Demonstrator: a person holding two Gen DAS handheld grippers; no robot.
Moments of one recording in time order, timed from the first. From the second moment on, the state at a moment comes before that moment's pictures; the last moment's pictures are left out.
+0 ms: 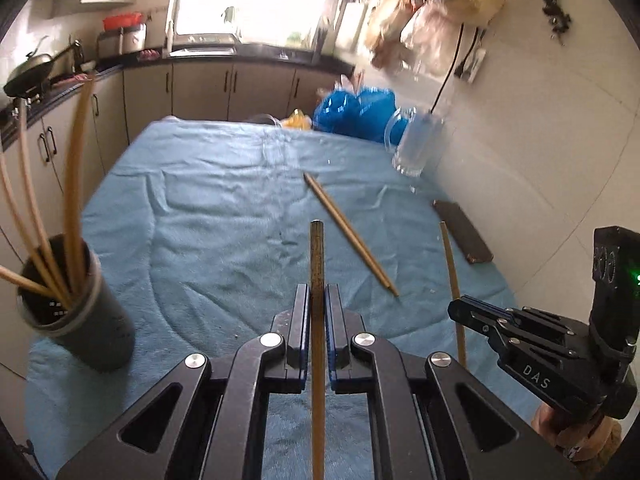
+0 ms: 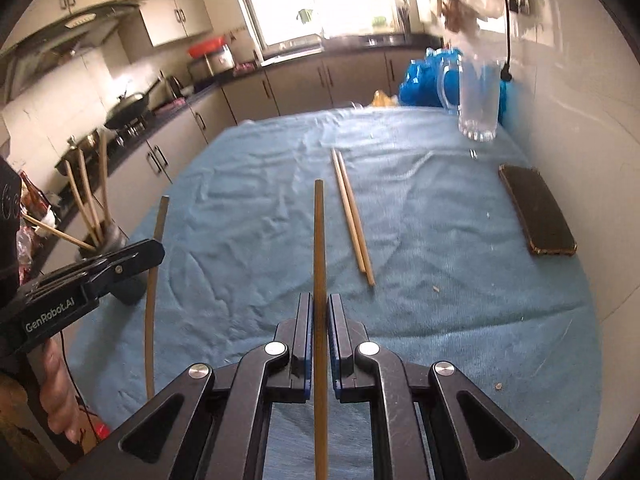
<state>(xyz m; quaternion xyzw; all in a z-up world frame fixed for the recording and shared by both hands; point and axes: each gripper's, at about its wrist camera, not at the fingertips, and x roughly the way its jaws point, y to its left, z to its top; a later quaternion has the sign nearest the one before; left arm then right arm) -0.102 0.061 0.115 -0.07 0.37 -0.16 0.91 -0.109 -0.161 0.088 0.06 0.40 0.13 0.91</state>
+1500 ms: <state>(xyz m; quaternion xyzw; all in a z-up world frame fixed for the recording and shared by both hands) -0.125 0.256 0.239 -0.16 0.07 0.08 0.98 -0.046 0.035 0.210 0.13 0.21 0.32 0.92</state>
